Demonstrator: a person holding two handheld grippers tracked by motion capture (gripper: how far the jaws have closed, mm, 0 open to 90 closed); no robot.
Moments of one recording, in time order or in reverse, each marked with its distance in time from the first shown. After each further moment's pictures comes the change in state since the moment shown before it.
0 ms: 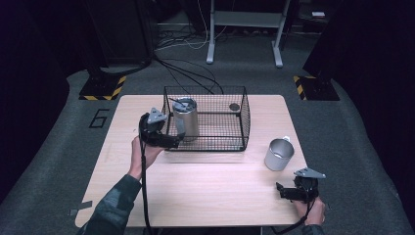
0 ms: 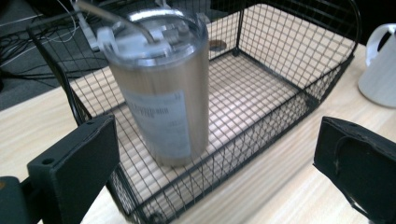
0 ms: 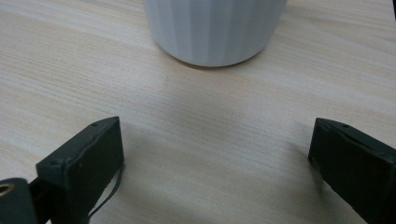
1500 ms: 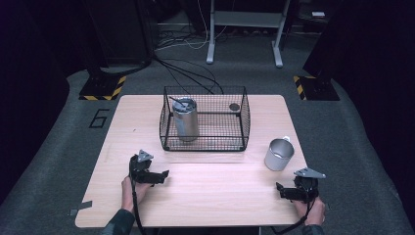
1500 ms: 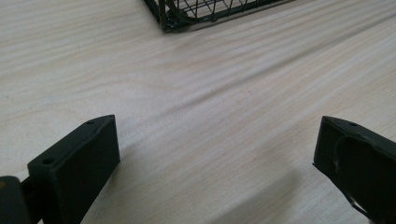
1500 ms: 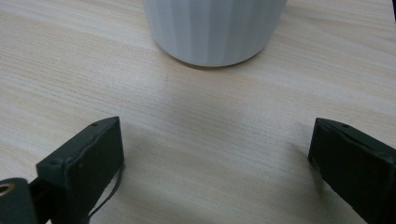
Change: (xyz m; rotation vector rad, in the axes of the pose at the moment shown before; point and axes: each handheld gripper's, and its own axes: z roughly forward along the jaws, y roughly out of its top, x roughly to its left) left arm 0.018 -0.158 0.023 0.205 0.046 -0.174; right arm 0.000 0.000 0.000 0.000 -0.001 0.000
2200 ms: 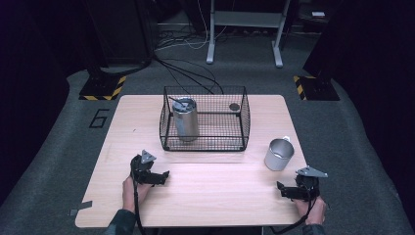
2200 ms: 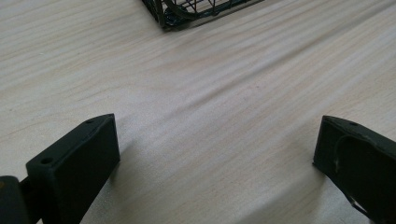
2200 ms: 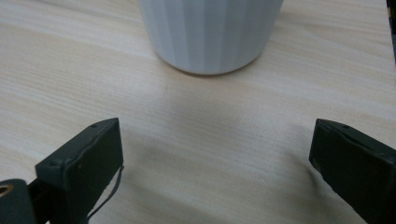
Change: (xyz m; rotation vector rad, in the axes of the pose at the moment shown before) left arm -0.002 0.000 0.006 0.013 0.036 0.086; right arm -0.002 0.004 -0.004 -0.014 0.016 0.036
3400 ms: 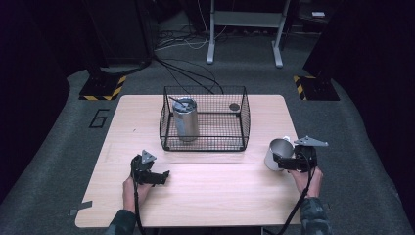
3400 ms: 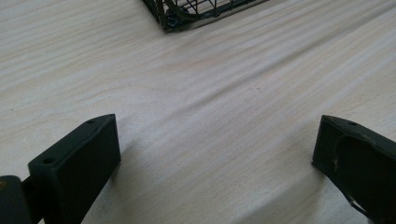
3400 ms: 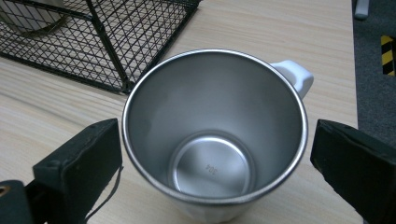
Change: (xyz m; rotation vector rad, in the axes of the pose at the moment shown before) left arm -0.001 0.001 0.000 0.002 0.011 0.001; right arm -0.001 0.096 -0.004 -0.092 0.038 -0.020
